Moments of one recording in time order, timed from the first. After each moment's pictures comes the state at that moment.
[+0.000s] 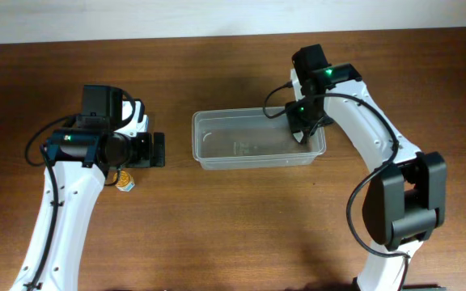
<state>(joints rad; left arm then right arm) -0.07 1.42 1.31 -1.06 0.06 -0.05 0.25 1.99 1.67 -1.04 0.04 0.04</state>
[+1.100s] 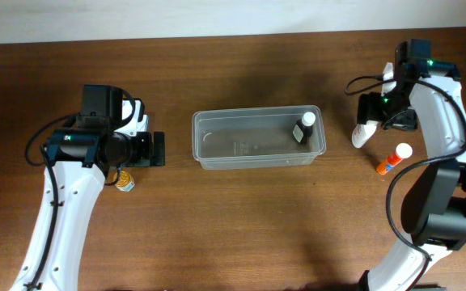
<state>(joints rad) -0.07 1.42 1.31 -1.05 0.06 -0.05 -0.20 1.97 1.69 -1.12 -0.01 0.01</state>
